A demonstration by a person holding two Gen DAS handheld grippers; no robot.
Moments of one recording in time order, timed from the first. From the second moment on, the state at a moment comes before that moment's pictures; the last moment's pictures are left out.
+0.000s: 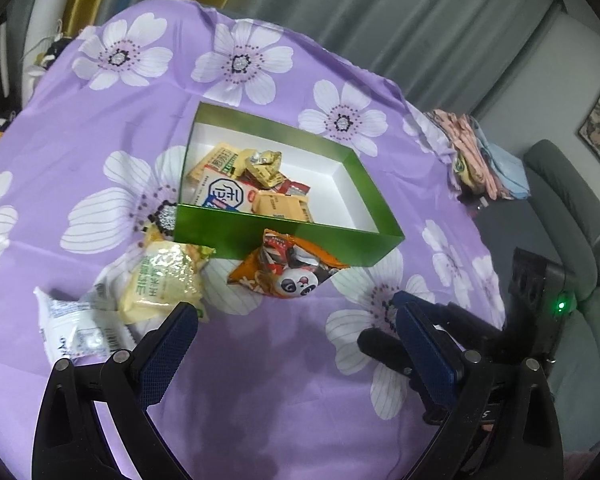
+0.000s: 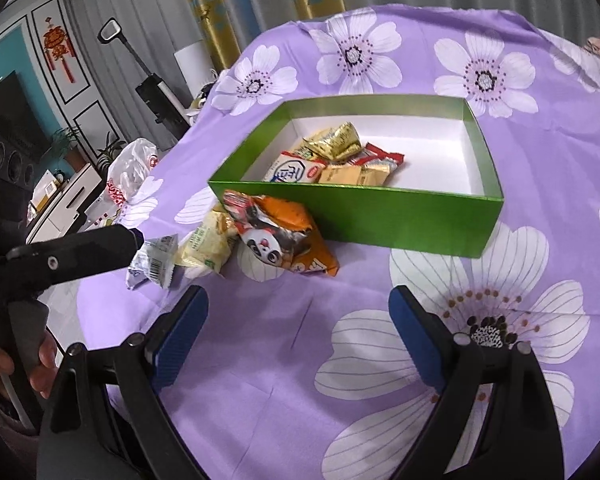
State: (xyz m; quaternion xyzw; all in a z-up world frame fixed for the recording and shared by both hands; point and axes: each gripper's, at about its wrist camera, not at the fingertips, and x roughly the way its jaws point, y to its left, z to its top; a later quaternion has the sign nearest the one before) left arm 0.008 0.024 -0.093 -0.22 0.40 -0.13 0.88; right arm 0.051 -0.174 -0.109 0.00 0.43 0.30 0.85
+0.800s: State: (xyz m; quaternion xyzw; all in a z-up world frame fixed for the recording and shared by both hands) left arm 0.065 0.003 -0.125 -0.20 0.40 -0.17 0.88; right arm 0.084 -0.143 -0.140 0.01 0.41 0.33 0.85
